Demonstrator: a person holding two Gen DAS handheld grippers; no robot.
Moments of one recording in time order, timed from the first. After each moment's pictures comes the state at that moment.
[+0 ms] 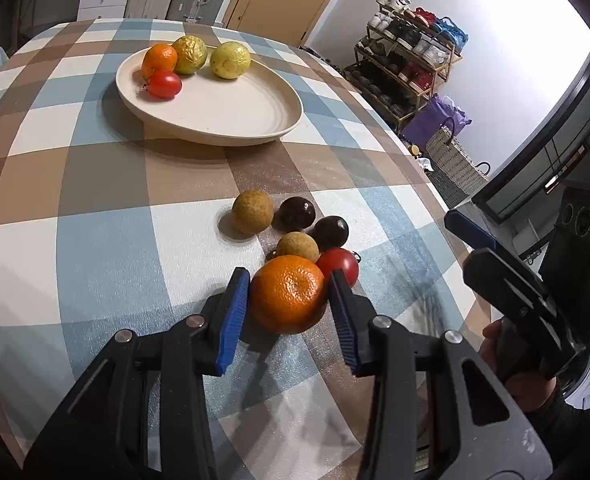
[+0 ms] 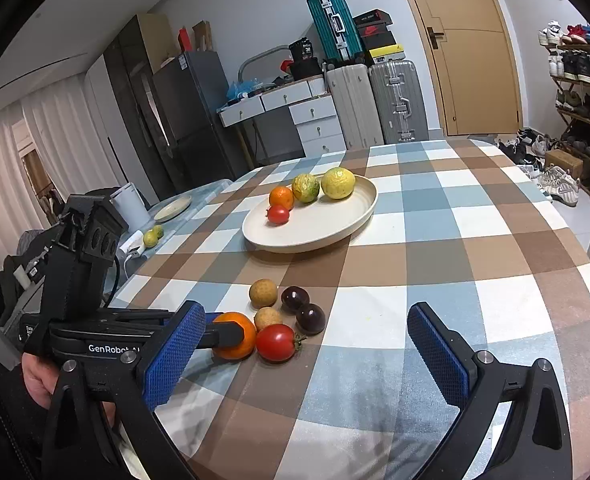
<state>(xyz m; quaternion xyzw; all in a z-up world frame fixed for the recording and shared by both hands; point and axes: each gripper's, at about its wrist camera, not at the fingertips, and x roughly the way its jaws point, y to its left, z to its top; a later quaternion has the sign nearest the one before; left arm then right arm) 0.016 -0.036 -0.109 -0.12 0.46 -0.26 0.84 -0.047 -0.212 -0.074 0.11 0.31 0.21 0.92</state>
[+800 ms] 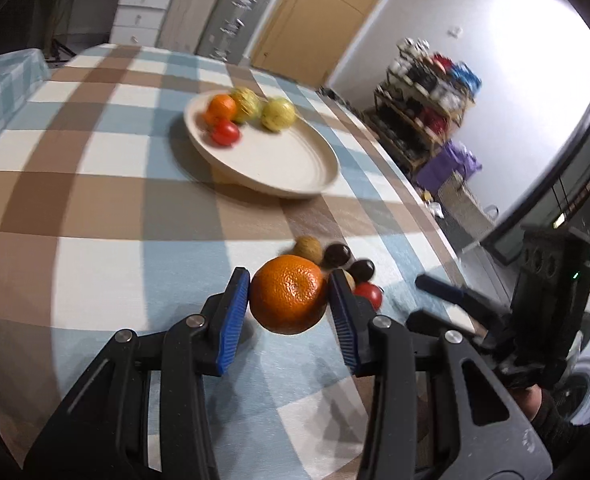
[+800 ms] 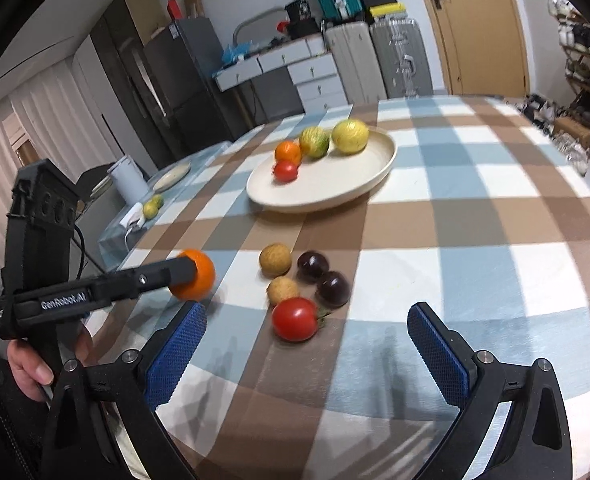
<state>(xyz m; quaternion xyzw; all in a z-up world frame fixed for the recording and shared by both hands) 0.001 0.031 -0.081 -0.17 0.40 -0.21 0.88 -0.027 -0.185 -0.092 0.11 0.39 0.22 0.89</state>
